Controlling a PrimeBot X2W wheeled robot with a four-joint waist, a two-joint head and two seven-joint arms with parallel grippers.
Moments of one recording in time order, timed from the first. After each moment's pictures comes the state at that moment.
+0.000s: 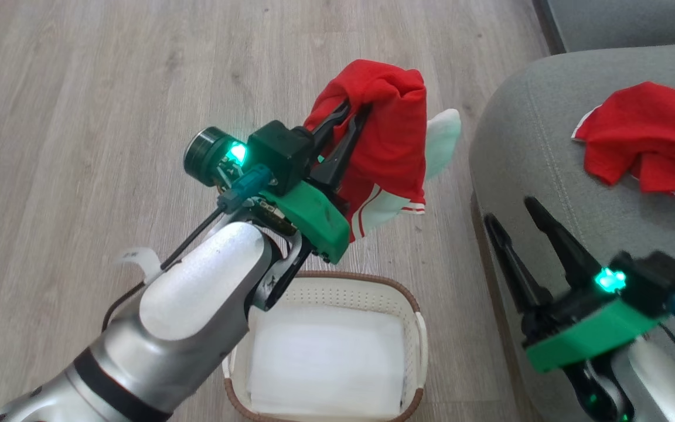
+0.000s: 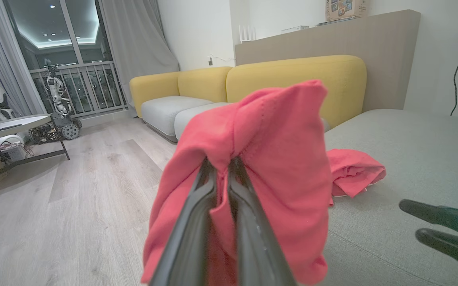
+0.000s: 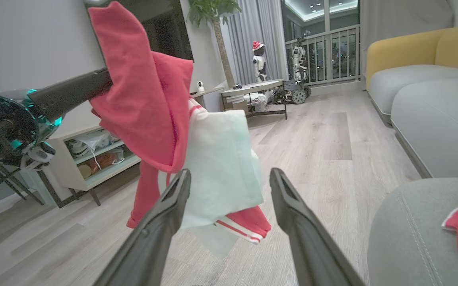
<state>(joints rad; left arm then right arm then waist) -0.73 0.21 -0.89 0.23 -0.54 0.17 -0.12 -0.10 -0.37 0.36 -0.02 0.59 0.13 -0.26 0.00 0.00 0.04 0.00</state>
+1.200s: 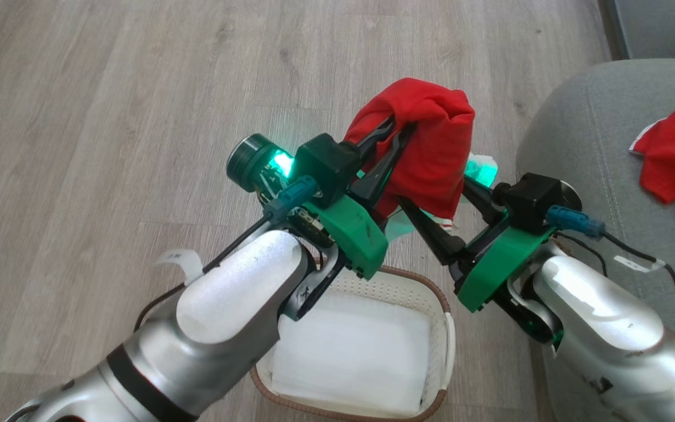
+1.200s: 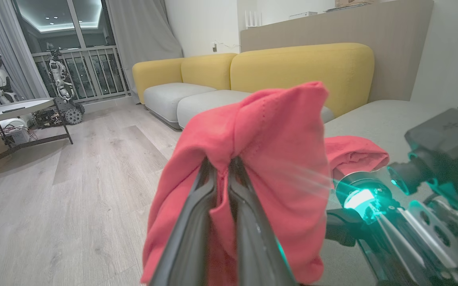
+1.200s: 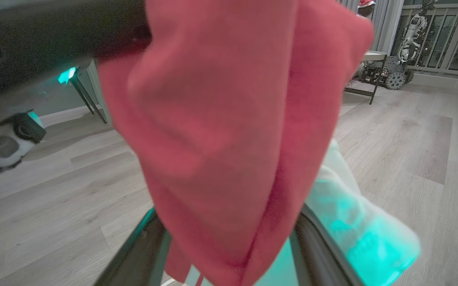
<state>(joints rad) -0.76 0.15 -0.96 0.27 -0.54 0.15 -0.12 -0.59 -0.38 0.82 0.34 0.66 0.13 -0.26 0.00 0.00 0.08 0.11</state>
